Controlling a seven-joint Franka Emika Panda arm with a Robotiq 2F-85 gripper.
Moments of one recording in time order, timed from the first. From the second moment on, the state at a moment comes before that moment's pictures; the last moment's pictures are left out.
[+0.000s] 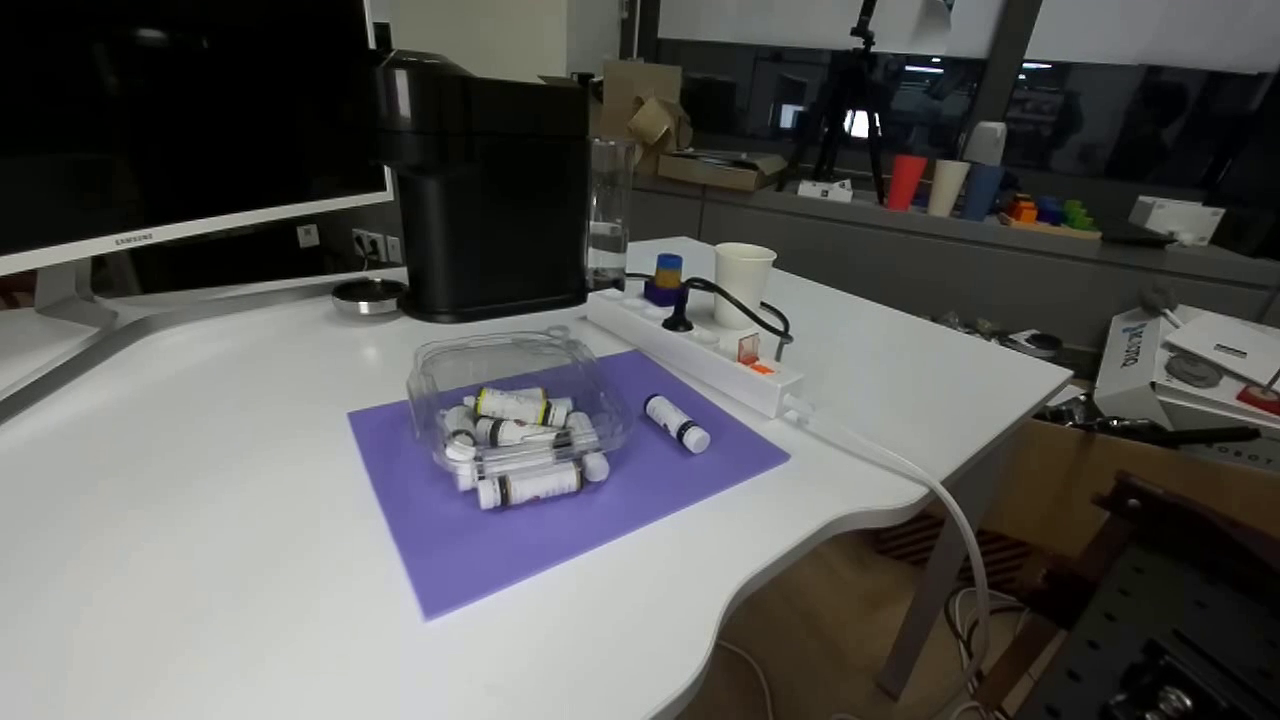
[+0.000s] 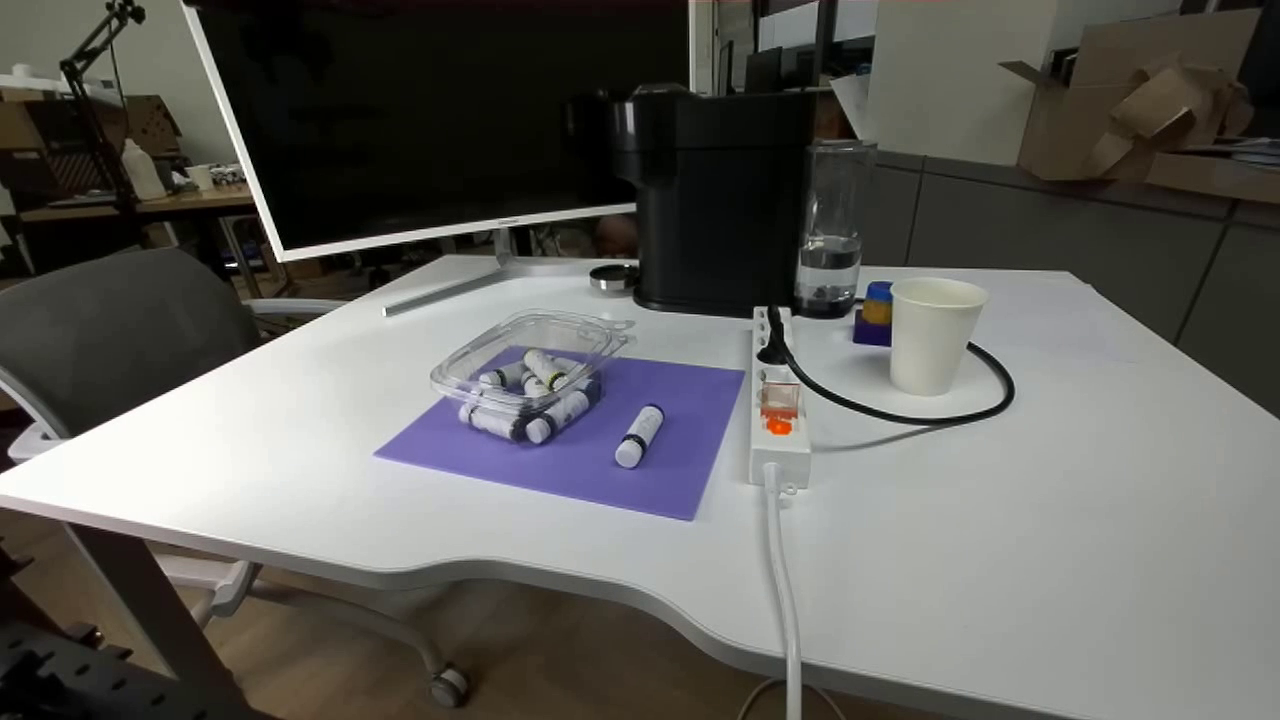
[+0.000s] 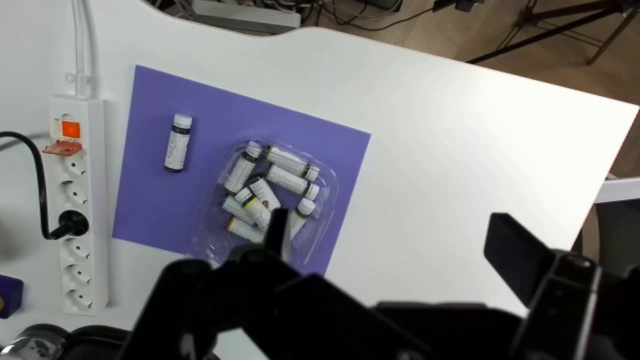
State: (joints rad) arm 0.14 -0.48 0.06 -2.49 0.08 2.01 -0.10
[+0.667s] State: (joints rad) arm 0.15 -0.48 0.06 -2.49 0.08 1.99 -0.10
